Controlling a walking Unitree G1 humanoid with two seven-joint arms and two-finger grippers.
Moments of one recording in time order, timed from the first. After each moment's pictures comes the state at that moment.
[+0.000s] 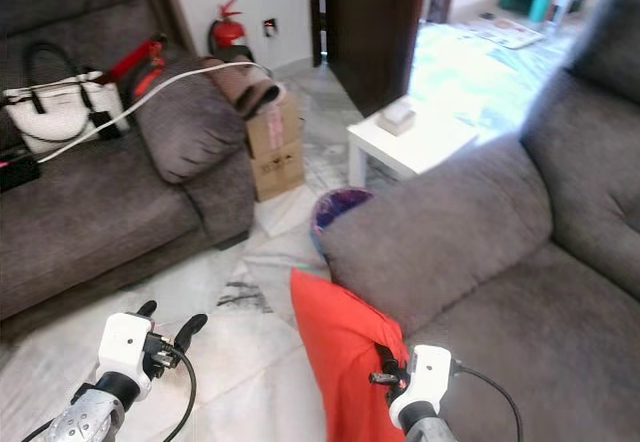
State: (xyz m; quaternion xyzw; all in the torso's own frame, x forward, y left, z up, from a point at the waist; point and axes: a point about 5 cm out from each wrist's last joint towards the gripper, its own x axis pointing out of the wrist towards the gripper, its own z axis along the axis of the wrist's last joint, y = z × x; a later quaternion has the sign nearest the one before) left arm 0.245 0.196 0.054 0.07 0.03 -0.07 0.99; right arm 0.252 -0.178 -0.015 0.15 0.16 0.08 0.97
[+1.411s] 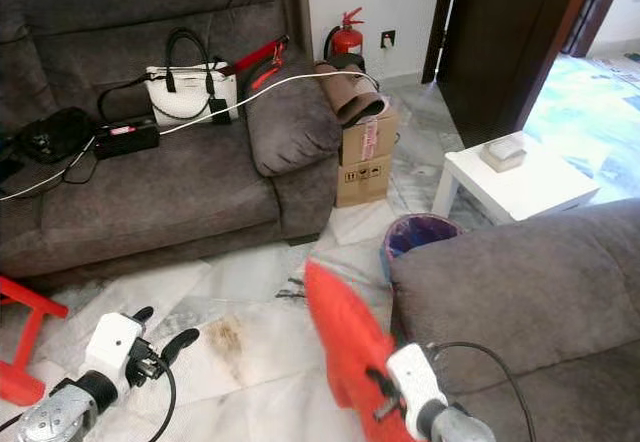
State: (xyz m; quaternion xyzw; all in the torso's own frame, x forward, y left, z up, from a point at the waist) left arm 0.241 0.219 0.055 0.13 0.09 -0.17 0.97; right arm 0.245 -0.198 -0.016 -0.11 0.25 0.31 0.91
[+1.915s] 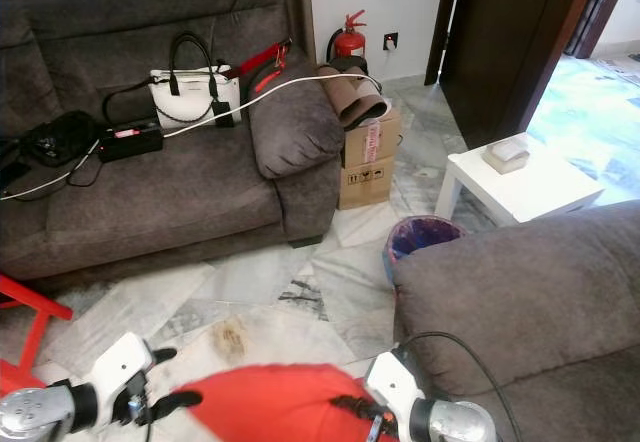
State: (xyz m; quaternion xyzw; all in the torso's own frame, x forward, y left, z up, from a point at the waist) left arm 0.224 0.231 0.059 0.19 0.22 -0.40 0.87; right arm 0.241 -0.175 0.012 -0.10 0.22 0.53 0.81
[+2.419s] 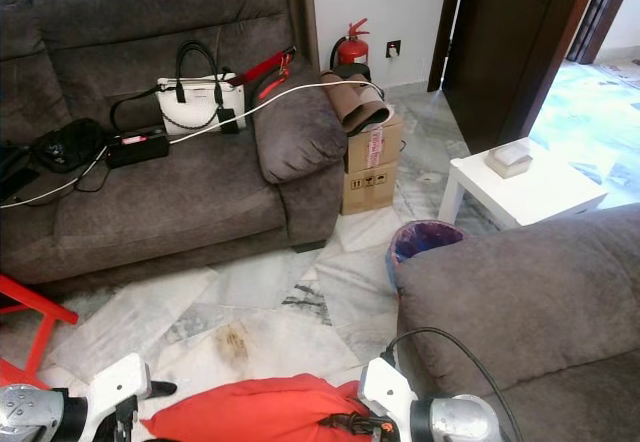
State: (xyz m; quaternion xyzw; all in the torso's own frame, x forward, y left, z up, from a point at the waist) left arm 0.208 0.223 0.051 0.18 0.30 -0.52 0.78; right arm 0.232 -0.166 0.036 -0.09 0.21 0.60 0.77
